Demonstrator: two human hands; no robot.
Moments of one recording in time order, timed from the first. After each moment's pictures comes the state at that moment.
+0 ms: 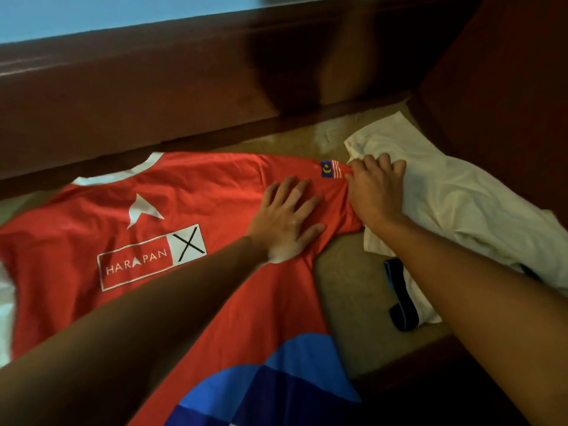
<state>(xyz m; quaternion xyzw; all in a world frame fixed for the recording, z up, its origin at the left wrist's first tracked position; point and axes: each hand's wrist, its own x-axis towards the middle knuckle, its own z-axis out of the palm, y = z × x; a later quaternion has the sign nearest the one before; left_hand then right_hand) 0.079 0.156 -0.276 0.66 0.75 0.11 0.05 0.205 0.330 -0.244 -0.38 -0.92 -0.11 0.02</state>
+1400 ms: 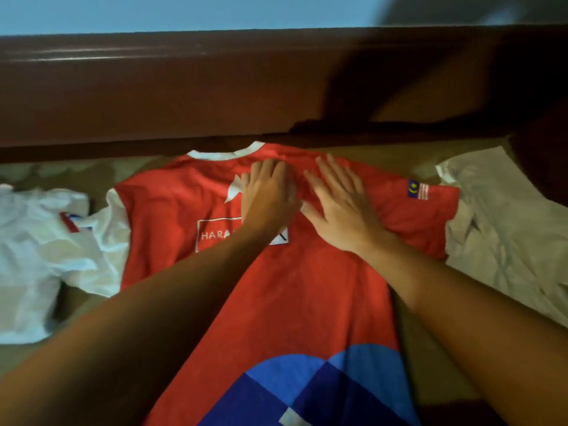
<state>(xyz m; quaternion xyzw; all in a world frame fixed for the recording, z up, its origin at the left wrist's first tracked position) -0.017 0.057 -0.243 0.34 0.91 0.25 -0.05 0.091 0.185 -0.242 -0.11 -0.99 0.08 0.09</state>
